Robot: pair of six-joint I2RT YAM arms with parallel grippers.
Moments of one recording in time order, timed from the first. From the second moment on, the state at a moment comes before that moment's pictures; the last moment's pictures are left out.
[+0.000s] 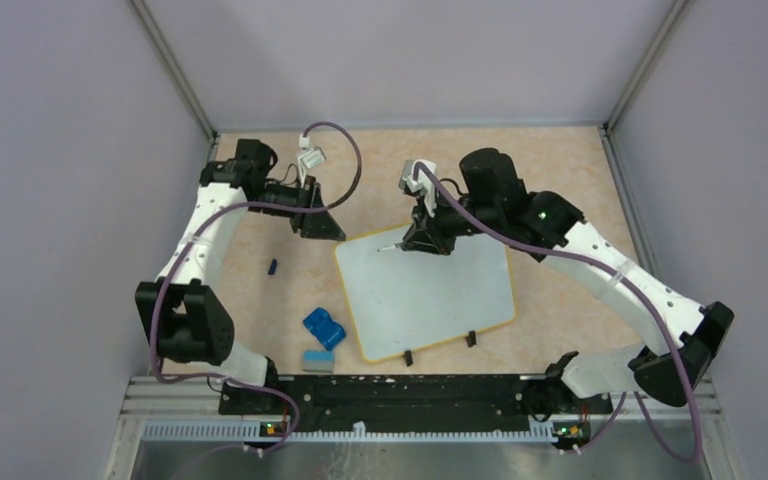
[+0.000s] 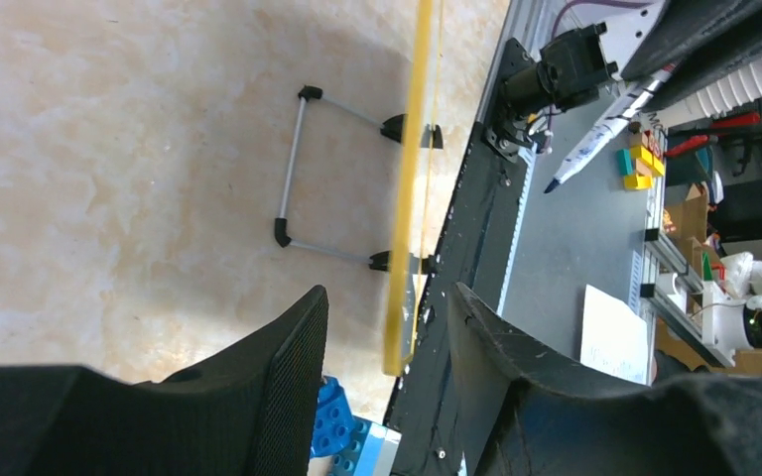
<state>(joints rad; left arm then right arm) -0.08 1.56 1.46 -1.17 1.15 0.51 0.78 1.31 1.43 -0.68 -0.52 -0.23</state>
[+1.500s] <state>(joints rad) -0.05 1.22 0.99 -0.71 1.19 0.02 0.88 1.31 1.37 -0.60 -0.47 -0.26</state>
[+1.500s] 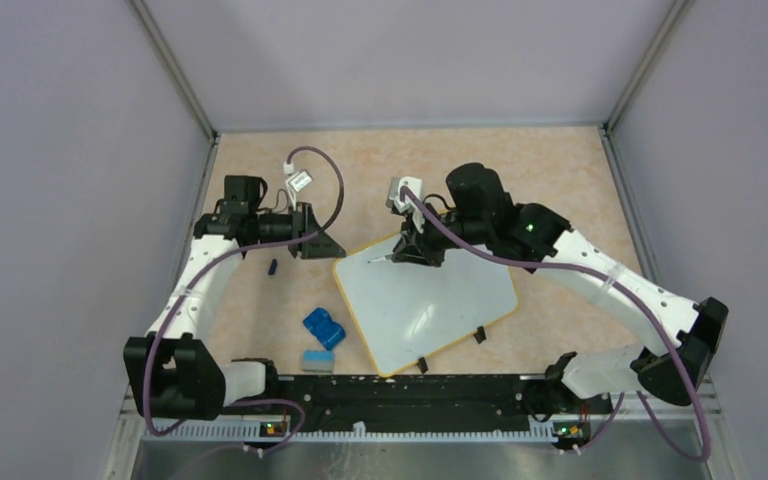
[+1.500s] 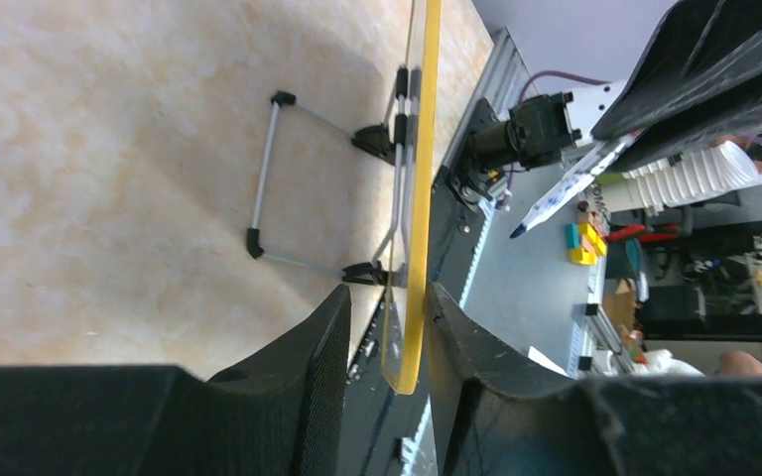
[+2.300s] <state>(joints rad) -0.04 1.25 1.07 -0.80 1.19 0.13 0.97 1.36 1.34 -0.52 -0.41 -0.20</state>
